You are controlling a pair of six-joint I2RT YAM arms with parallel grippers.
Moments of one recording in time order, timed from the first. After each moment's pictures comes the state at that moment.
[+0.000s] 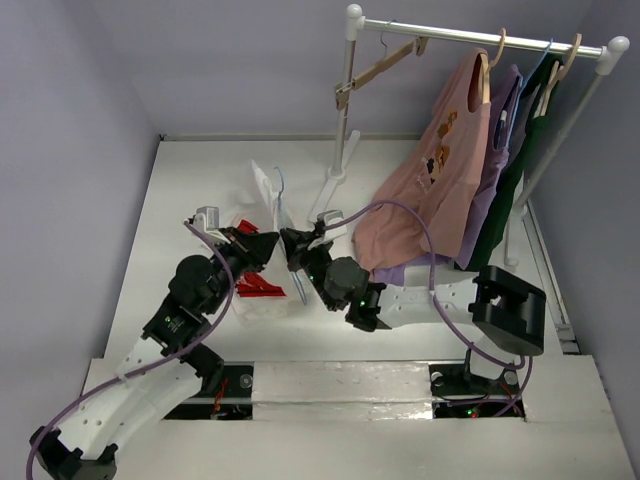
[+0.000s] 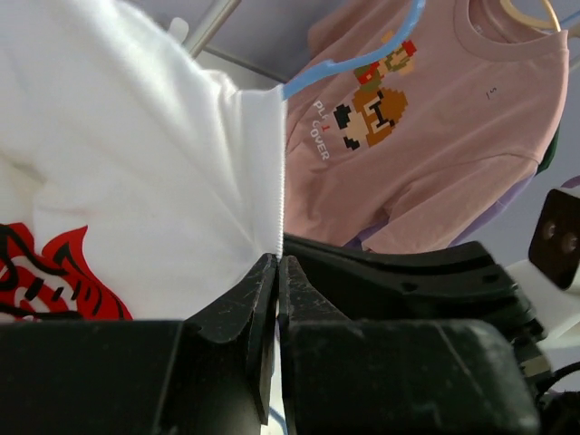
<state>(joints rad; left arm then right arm) -0.62 0.54 0.53 0.00 -0.13 -0.74 1.24 1.66 0.95 0.90 0.74 0.23</state>
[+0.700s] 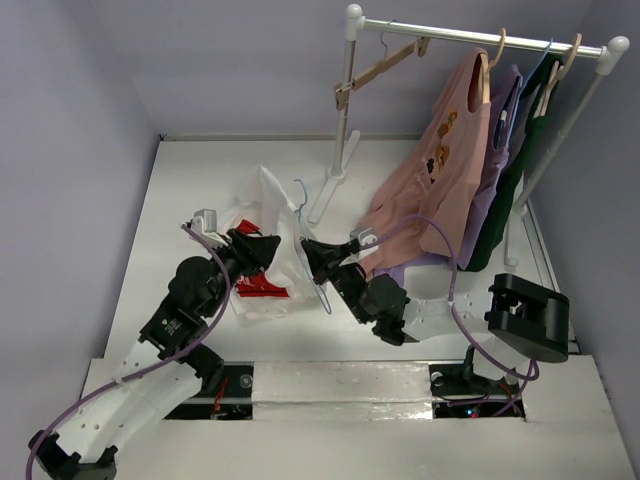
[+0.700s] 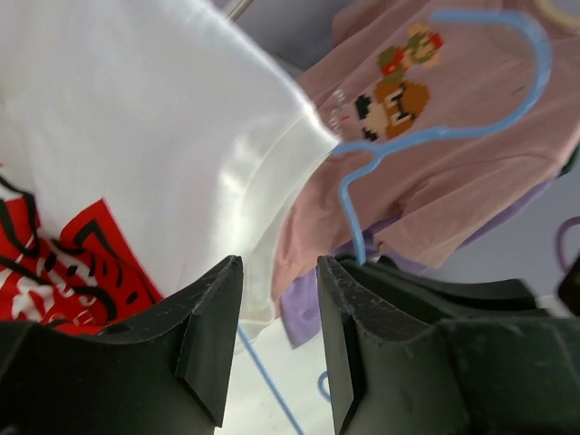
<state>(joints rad) -0.62 0.50 0.52 -0.11 -0.16 -0.77 1.23 1.54 0.66 1.21 0.60 0.18</state>
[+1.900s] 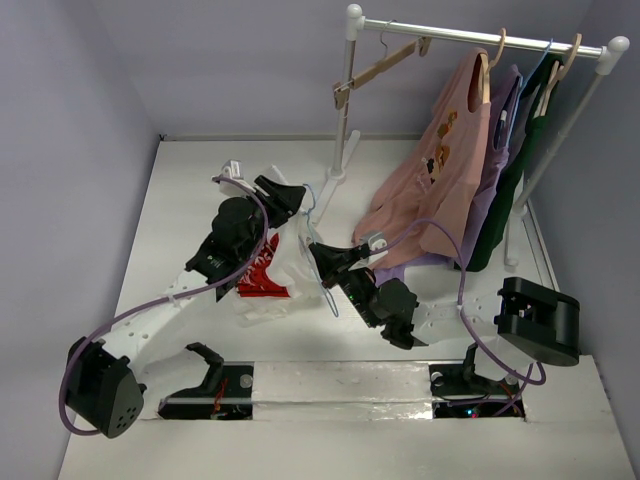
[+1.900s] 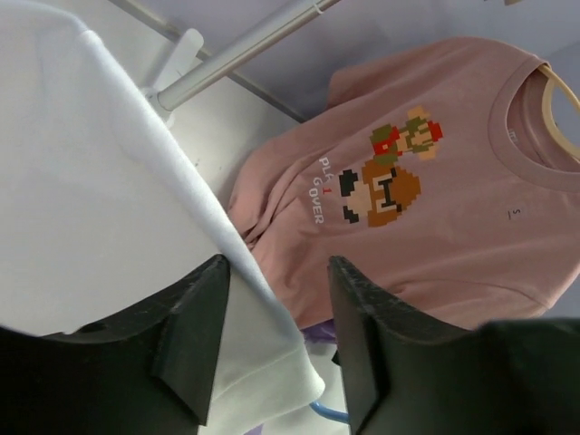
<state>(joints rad) -0.56 1.06 0.77 0.20 -0.18 -0.94 1.23 1.48 0.57 1.24 0.59 0.17</state>
